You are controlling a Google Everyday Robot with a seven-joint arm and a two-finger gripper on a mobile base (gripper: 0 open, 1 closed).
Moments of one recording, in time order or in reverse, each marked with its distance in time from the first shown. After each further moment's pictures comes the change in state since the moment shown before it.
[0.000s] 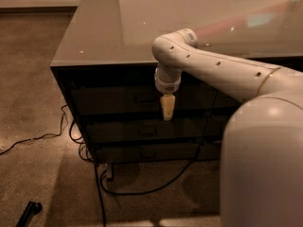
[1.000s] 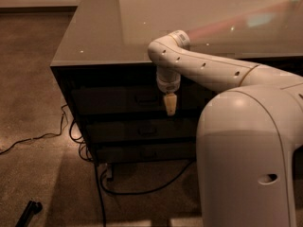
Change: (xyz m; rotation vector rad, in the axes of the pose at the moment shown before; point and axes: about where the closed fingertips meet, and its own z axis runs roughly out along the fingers) arm 0.031 -0.020 0.028 -0.029 0.145 0.025
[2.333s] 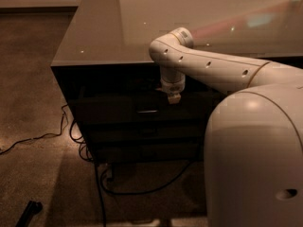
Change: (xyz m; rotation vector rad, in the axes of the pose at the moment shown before) arm 0.019 0.027 -0.018 -0.042 0.067 0.041
